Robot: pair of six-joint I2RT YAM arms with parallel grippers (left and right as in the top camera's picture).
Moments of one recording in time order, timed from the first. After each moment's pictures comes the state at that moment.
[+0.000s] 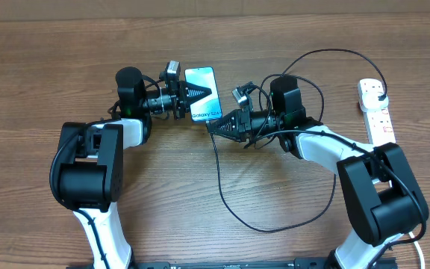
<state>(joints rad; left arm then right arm) -0.09 2.10 1.02 0.88 1.28 -1.52 0.36 1.86 0.93 0.38 -1.20 0.99</state>
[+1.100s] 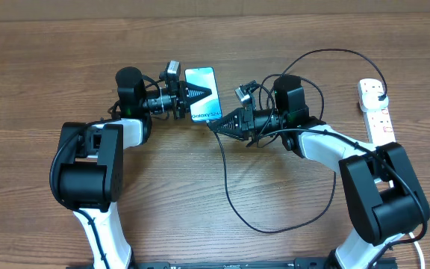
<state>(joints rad) -0.09 2.10 1.02 0.88 1.29 -1.51 0.34 1.86 0.93 0.38 -1.21 0.99</state>
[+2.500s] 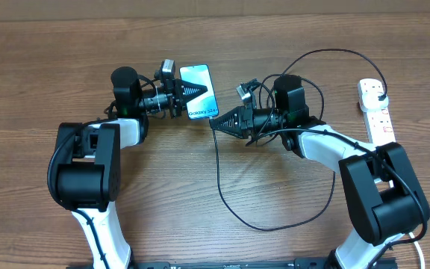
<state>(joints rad) -0.07 2.10 1.02 0.89 1.27 -1.52 0.34 1.86 0.93 0.40 -1.18 0.99</state>
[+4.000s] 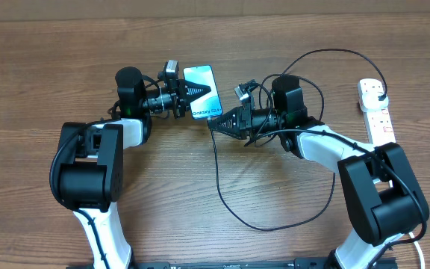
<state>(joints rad) -0.09 2.10 1.02 0.89 1.24 -1.54 0.35 1.86 0.93 0.40 -1.17 1.01</state>
